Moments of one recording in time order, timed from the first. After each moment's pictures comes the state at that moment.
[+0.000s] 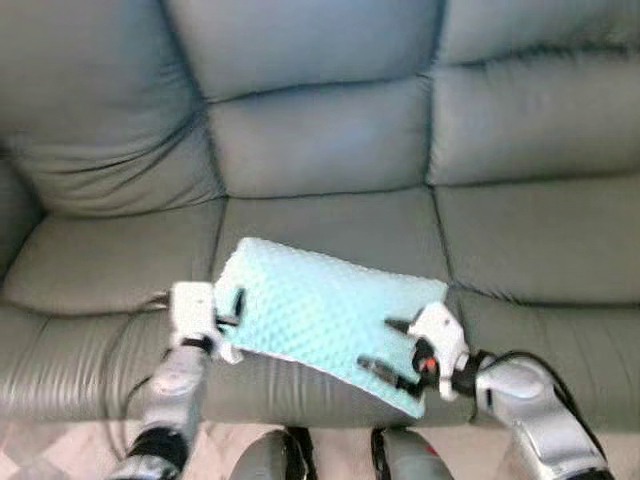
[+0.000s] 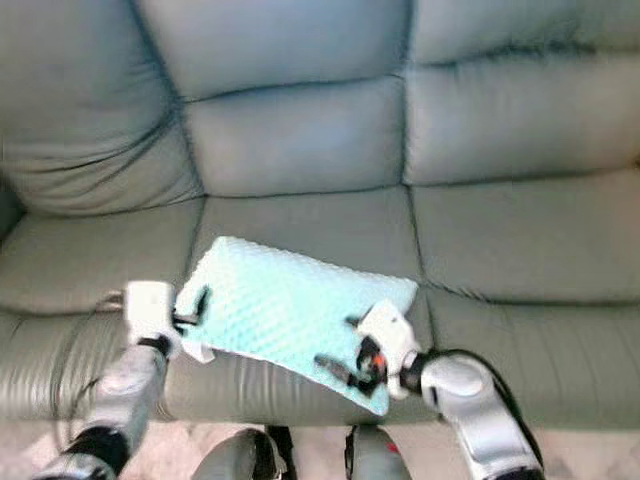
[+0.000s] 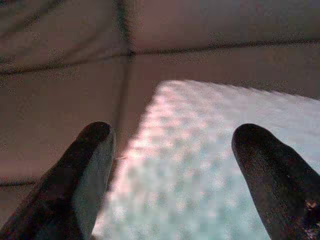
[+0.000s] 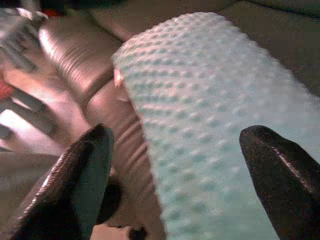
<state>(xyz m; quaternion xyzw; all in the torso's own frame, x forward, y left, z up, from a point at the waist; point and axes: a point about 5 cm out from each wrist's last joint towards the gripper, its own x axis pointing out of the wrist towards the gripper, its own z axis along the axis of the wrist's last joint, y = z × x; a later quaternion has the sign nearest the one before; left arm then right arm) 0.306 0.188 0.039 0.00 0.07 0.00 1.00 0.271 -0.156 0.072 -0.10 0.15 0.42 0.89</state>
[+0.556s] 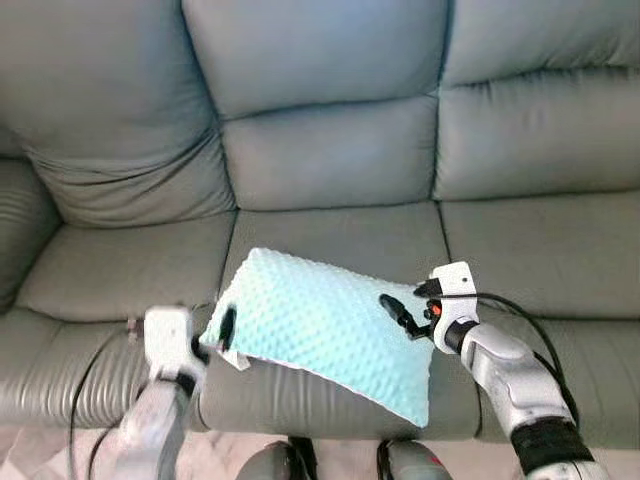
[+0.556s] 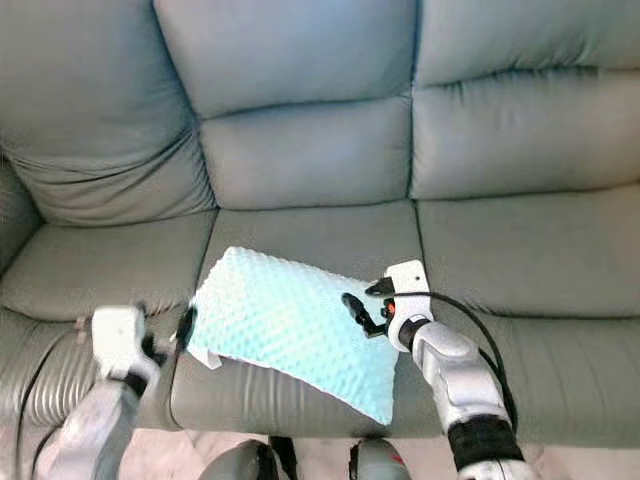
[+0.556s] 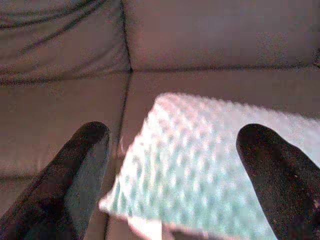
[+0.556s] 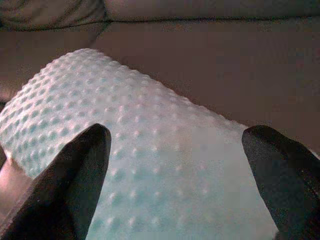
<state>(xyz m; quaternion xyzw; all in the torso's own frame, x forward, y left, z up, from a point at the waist) 0.244 0.188 0.046 -0.04 0.07 -0.04 1.00 0.319 -0.171 0.070 0.02 0.19 0.19 0.96</state>
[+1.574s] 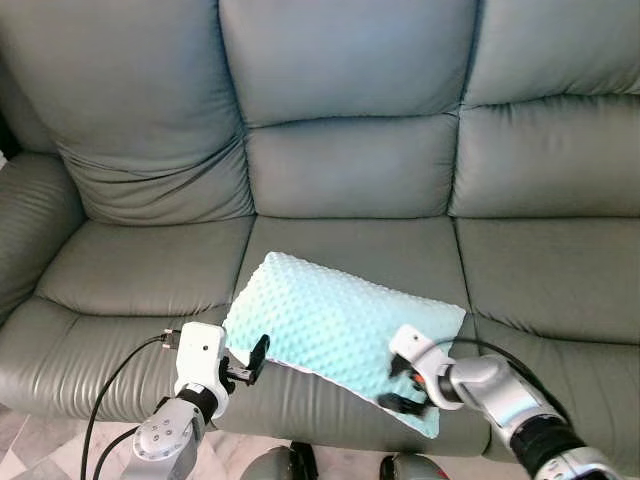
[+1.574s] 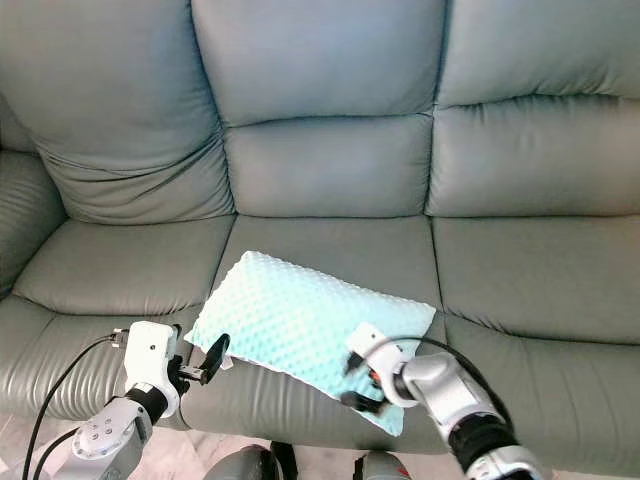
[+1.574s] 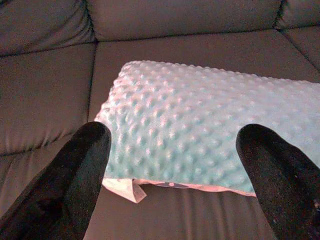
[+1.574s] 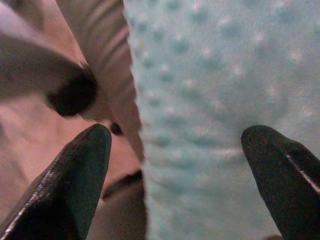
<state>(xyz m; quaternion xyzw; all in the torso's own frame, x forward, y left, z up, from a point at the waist) 0.232 0.157 0.052 -0.02 0.14 -0.13 0.98 0.286 -0.168 0.014 -0.24 0.38 0.40 0.80</state>
